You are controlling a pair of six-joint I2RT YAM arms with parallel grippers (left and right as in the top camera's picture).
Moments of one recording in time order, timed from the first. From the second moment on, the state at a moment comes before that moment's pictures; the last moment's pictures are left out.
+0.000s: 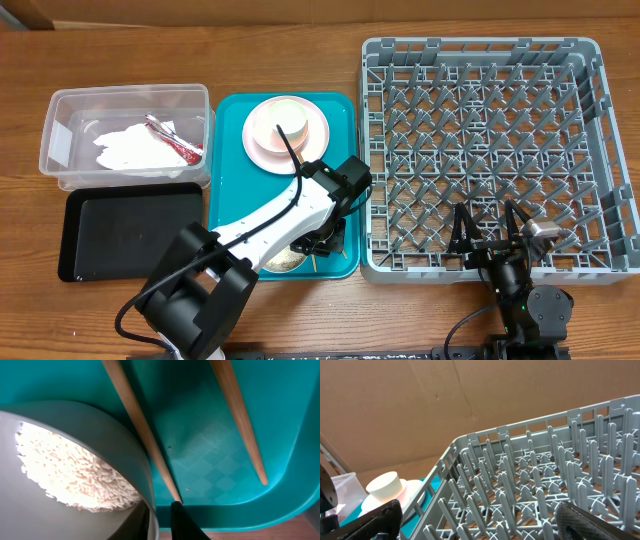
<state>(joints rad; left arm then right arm) -0.73 1.84 1.23 -1.11 -0.03 -0.60 -0.01 0.01 0.02 -0.02 -0.18 0.30</state>
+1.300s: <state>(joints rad) -0.43 1.66 1.55 -1.47 -0.03 -0.48 -0.01 0.01 0.02 -0.02 -0.18 0.30</state>
